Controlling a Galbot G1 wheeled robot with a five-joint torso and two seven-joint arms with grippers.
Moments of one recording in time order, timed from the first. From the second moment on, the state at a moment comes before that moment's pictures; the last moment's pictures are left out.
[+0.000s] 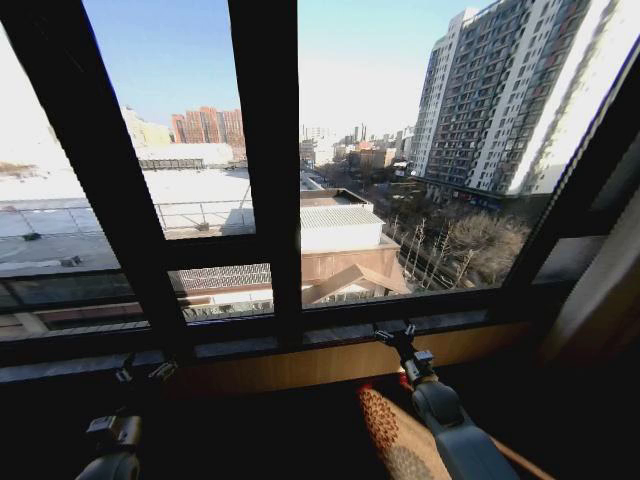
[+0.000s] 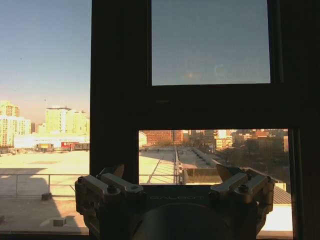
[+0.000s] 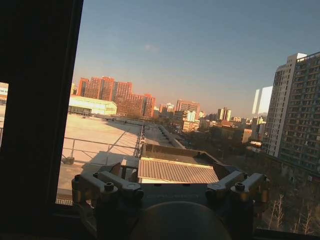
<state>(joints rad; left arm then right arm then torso) 1.47 -1.26 -0.87 -1.75 -0.39 -0.24 0.07 -1.10 1.17 0.42 1.59 0.23 0.06 0.03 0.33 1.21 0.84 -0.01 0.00</state>
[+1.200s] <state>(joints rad) 1.47 -1.26 -0.87 -1.75 -0.39 -0.24 0.07 -1.10 1.17 0.42 1.59 0.23 0.06 0.03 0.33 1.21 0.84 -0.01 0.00</state>
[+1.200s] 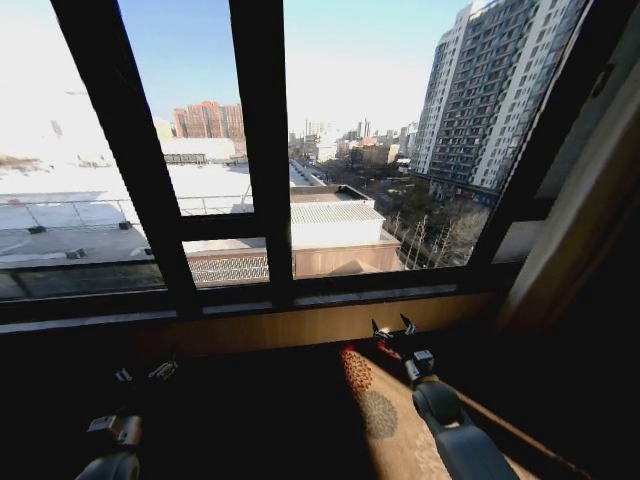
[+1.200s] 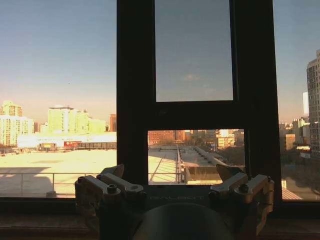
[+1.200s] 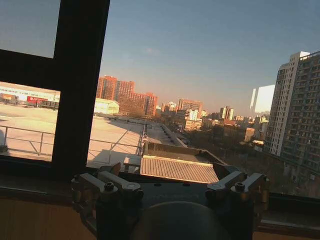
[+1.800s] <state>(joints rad) 1.47 -1.26 -0.87 -1.75 -0.39 -0.24 0.07 -1.10 1.17 0.42 1.59 0.23 0.06 0.03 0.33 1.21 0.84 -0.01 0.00</state>
